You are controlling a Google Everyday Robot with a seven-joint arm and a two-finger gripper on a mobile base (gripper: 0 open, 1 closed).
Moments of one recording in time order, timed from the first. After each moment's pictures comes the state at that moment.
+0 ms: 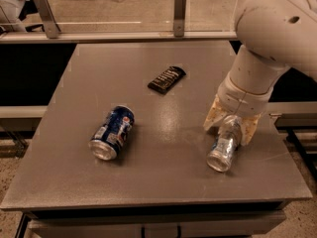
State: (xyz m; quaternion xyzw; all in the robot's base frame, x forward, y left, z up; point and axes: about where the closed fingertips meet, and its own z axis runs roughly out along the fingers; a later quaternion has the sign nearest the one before) arm 0.465 -0.168 0.832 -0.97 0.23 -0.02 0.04
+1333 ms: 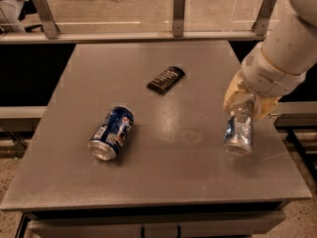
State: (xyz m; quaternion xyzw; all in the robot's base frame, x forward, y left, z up) arm 0.472 -0.176 0.894 -0.98 0.12 -0.09 0.11
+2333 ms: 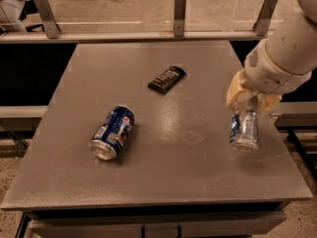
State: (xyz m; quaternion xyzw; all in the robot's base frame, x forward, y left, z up) arm 0.476 -0.180 0.907 -0.98 0.05 -0.15 0.10
